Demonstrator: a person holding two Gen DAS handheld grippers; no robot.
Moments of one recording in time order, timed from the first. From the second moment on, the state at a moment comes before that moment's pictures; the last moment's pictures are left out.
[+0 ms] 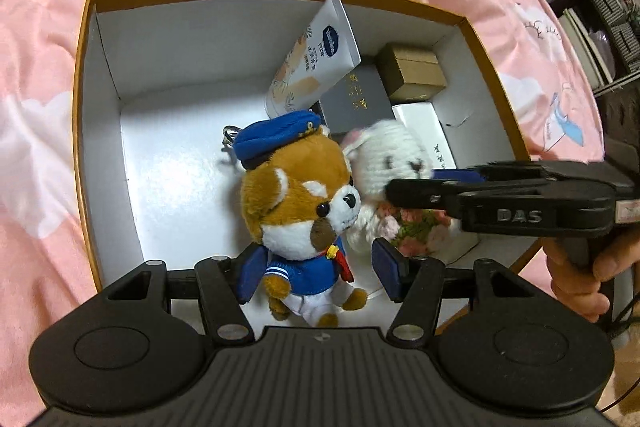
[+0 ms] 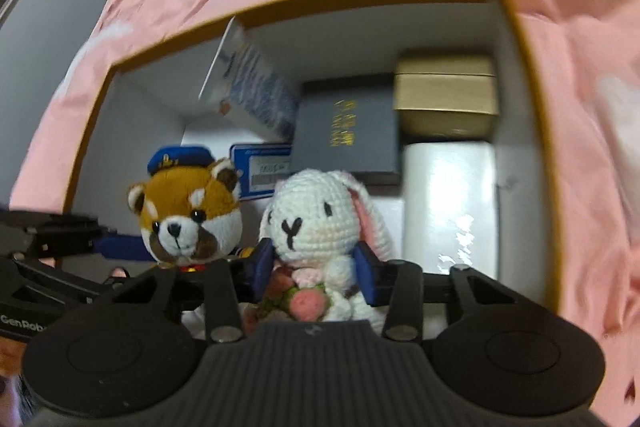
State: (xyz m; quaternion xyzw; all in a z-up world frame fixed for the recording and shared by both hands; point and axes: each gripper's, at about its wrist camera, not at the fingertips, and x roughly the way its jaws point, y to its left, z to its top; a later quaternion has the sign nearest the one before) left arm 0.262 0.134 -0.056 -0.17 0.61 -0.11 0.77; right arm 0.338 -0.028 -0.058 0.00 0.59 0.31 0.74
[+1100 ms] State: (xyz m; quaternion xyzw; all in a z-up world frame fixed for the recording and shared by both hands) left arm 0.270 0.130 -0.075 -0.20 0.61 -0.05 0.76; right arm 0.340 -0.039 -0.058 0.01 0.60 0.30 0.74
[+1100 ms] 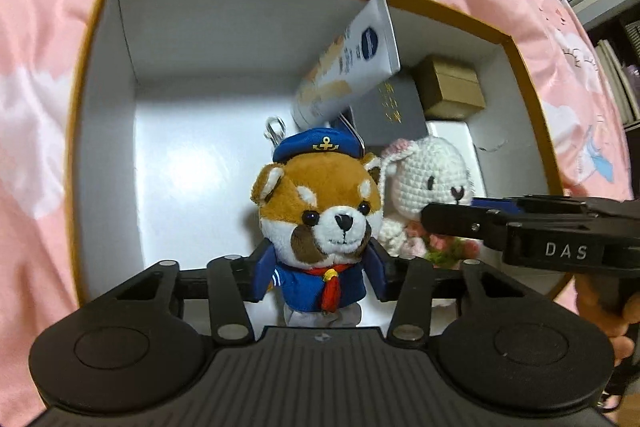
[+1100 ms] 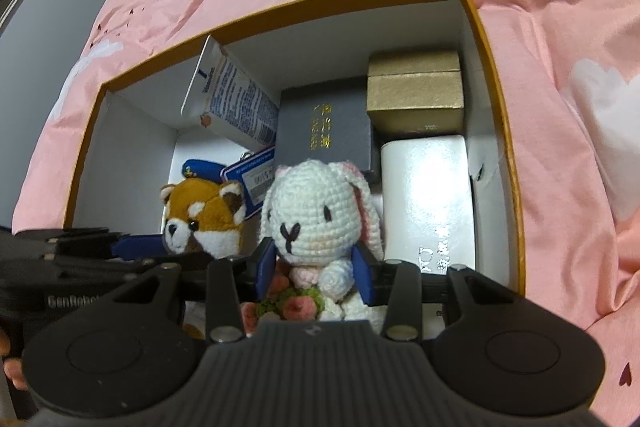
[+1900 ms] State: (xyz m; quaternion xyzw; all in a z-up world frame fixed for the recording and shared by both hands) left arm 0.269 0.112 -0.043 -0.08 0.64 -0.07 0.76; right arm 0.343 -0.042 -0.043 0.00 0.60 0.31 0.73
